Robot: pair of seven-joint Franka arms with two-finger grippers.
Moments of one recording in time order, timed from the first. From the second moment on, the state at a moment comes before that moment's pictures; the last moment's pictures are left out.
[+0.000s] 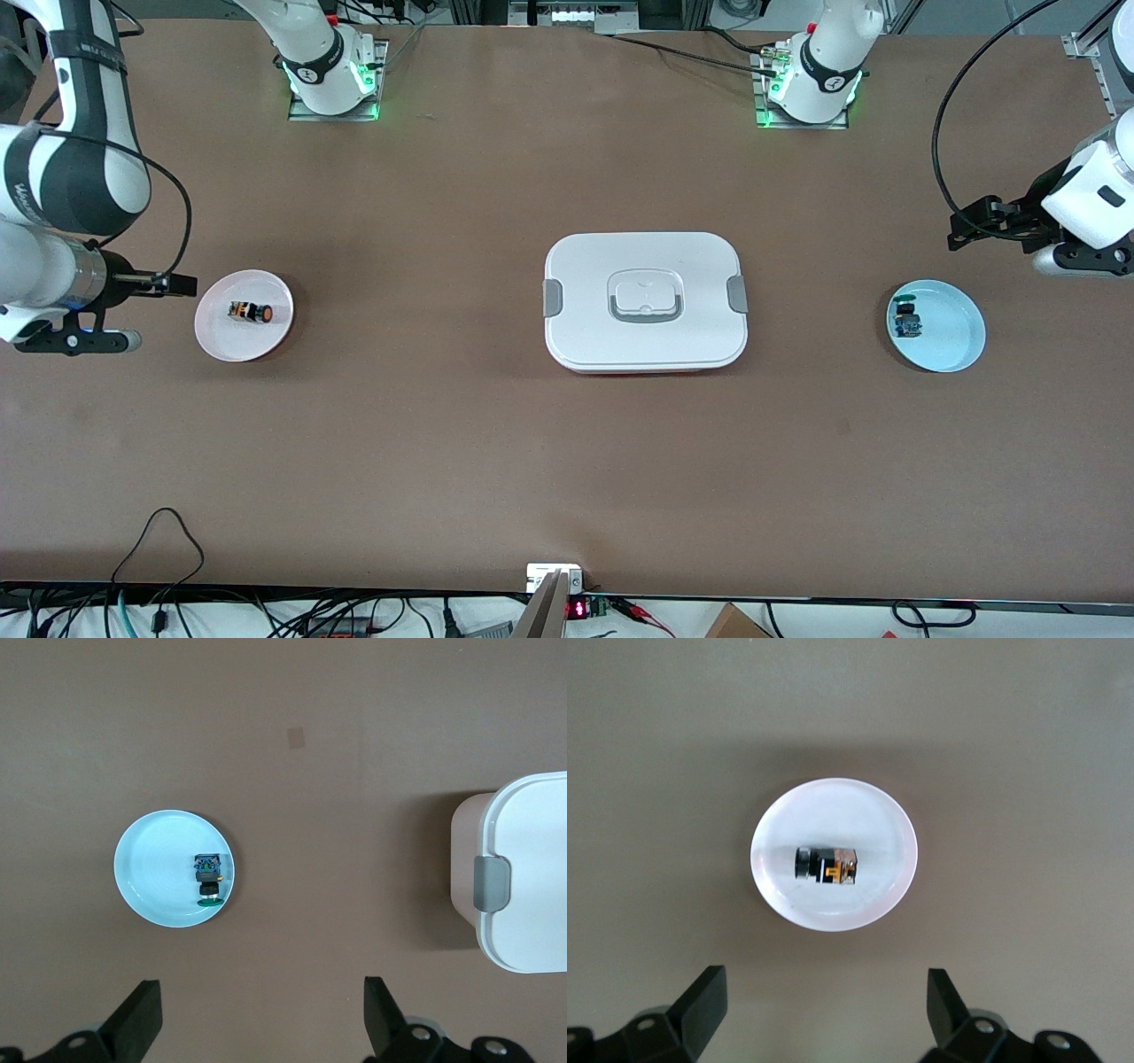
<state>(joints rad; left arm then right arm) 0.00 0.02 0.03 -1.70 0.00 1.66 0.05 0.00 0.32 -0.07 -1.65 -0.12 1.74 -0.04</state>
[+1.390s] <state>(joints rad) 0.00 0.02 0.03 -1.70 0.00 1.66 0.05 -0.03 0.40 -0.07 -2.06 -0.12 2.32 -0.04</state>
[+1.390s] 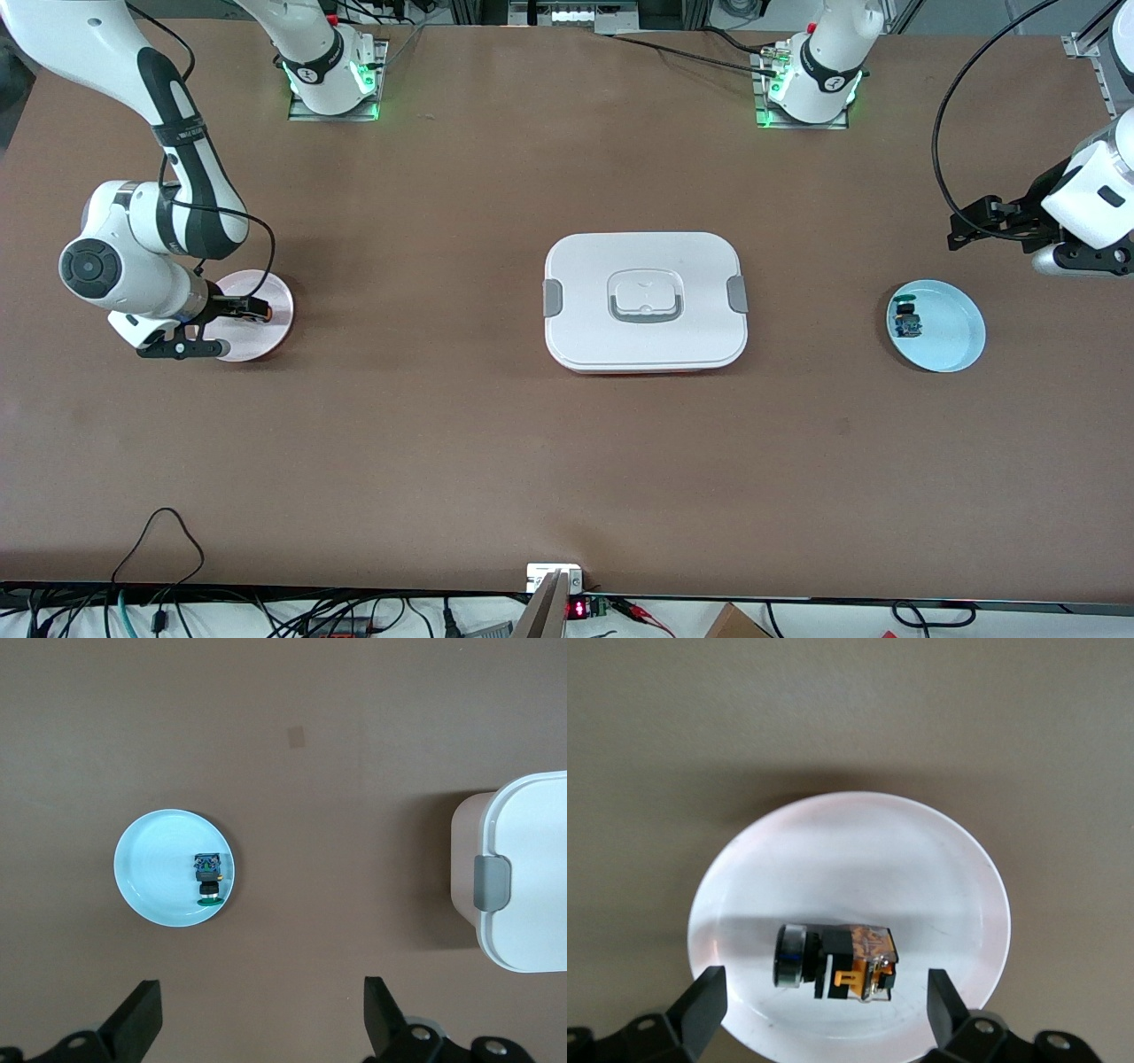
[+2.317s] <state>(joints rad) 0.00 0.02 0.03 -1.70 0.00 1.66 0.05 -0.05 0.41 -0.07 -2.15 -0.12 2.46 -0.04</state>
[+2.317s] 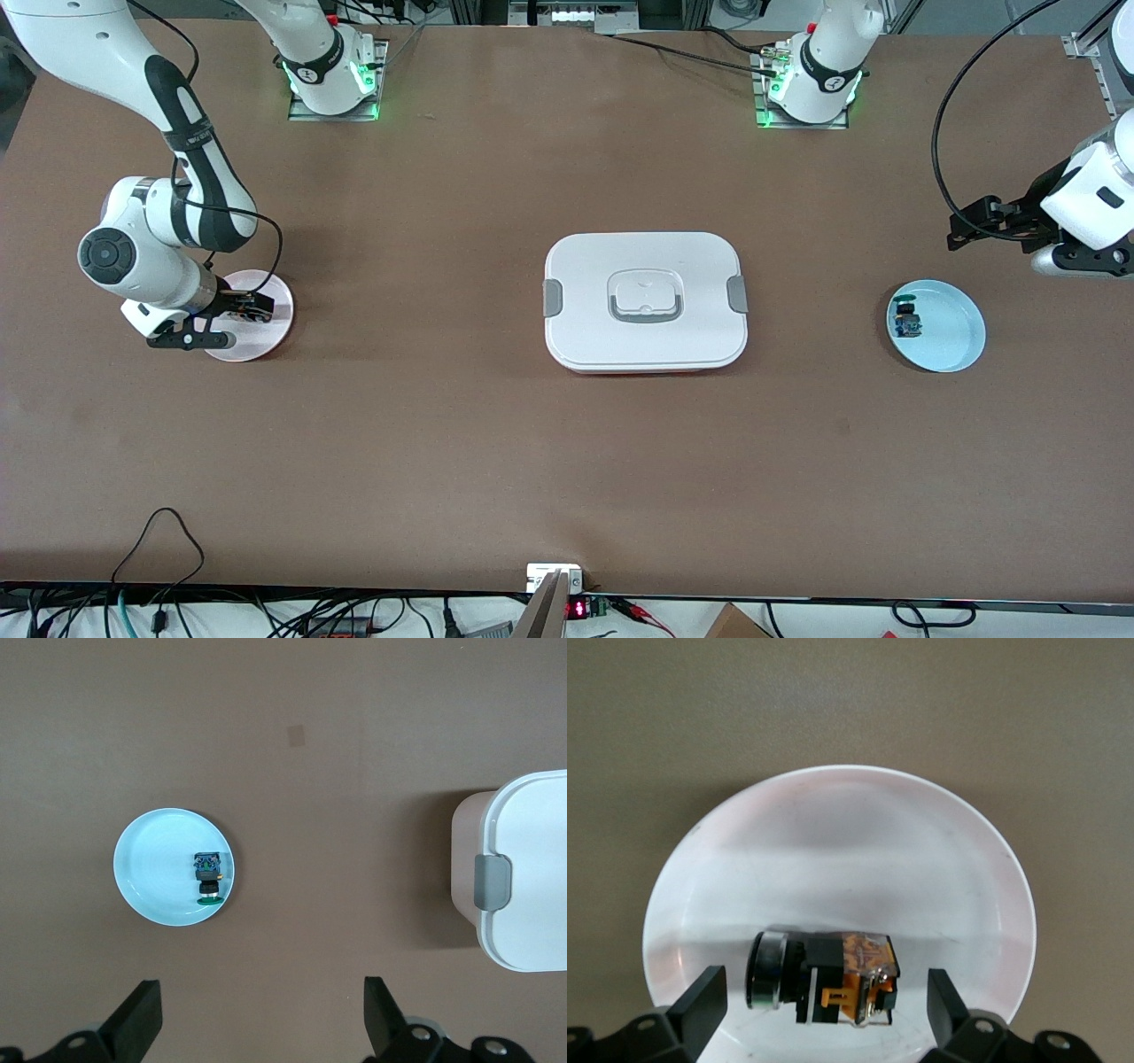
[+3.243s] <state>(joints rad) 0.00 0.02 0.03 -1.70 0.00 1.66 0.05 -0.06 0.45 -0.07 -2.16 -0.12 2.48 -0.04</state>
